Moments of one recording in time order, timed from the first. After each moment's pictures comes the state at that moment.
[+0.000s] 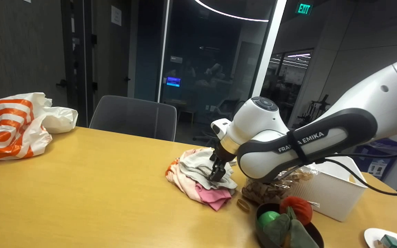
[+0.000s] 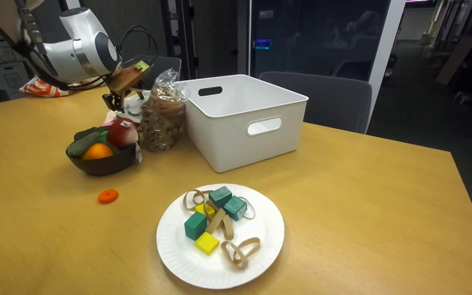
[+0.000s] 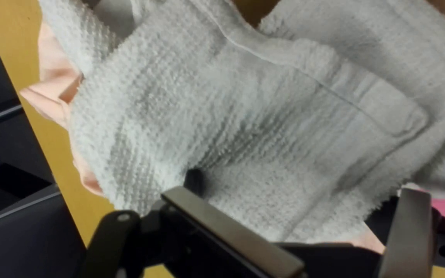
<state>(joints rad) 0.33 0.58 0.17 -1.75 -0.44 2.82 -0.65</state>
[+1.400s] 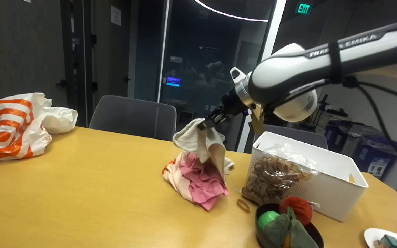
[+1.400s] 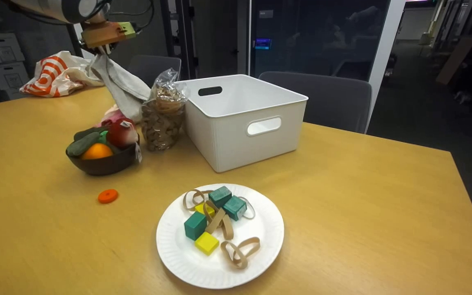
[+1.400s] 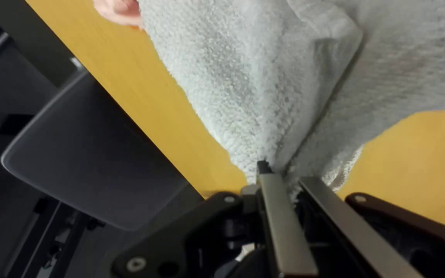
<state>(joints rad) -0.06 0.42 0.67 -1.75 0.12 2.77 -0.87</state>
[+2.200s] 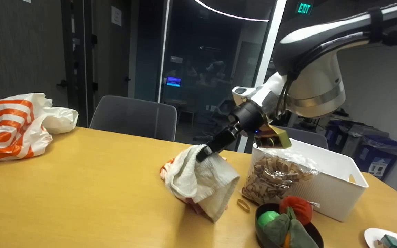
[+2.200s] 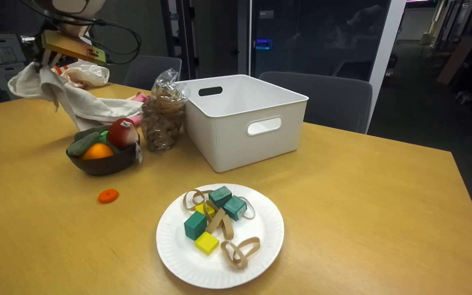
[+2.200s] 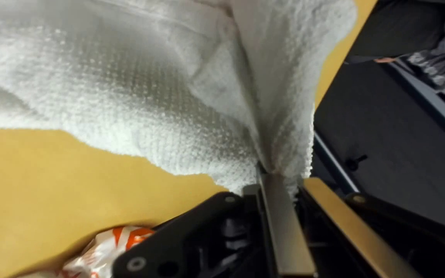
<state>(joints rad) -0.39 0.34 1.00 -1.90 0.66 2.18 -1.13</state>
